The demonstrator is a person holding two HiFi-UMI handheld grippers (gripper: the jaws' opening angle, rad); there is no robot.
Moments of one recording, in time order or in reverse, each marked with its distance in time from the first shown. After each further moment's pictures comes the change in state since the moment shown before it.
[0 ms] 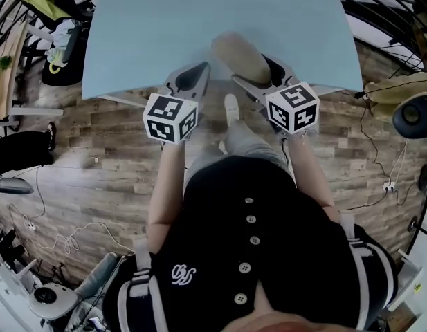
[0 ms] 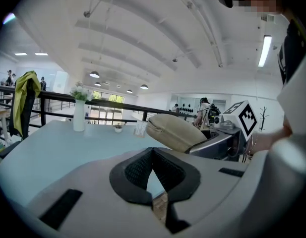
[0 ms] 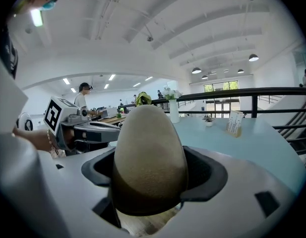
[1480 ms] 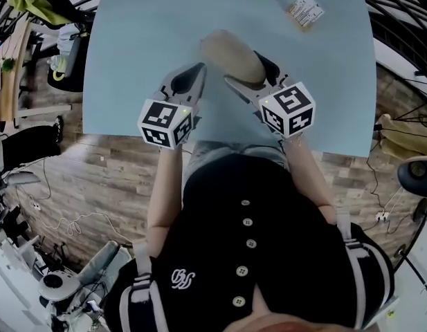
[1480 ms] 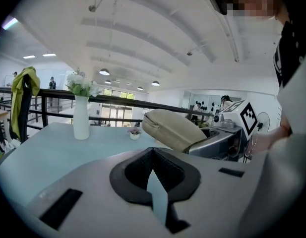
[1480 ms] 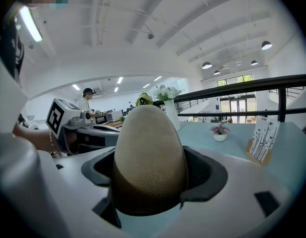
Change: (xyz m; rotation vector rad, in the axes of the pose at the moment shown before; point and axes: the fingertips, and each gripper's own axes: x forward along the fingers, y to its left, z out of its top) left arm 0.155 0.143 0.051 -0.047 0.037 0.131; right arm 0.162 -0.141 0.068 -0.004 -0.004 0.182
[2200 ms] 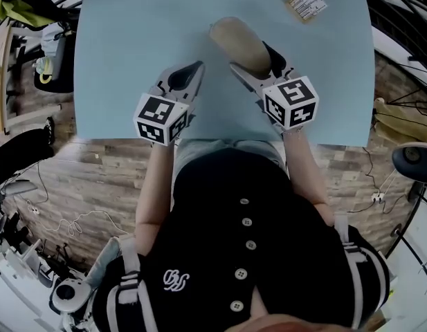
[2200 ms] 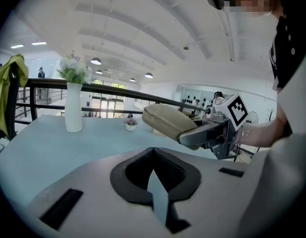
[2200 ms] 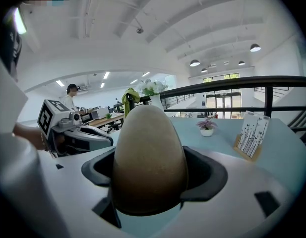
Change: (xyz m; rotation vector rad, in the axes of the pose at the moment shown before) left arm 0.012 0.027 -0.021 0.003 0.105 -0.119; right arm 0.023 -0.035 -0.007 0.054 0.056 -0.154
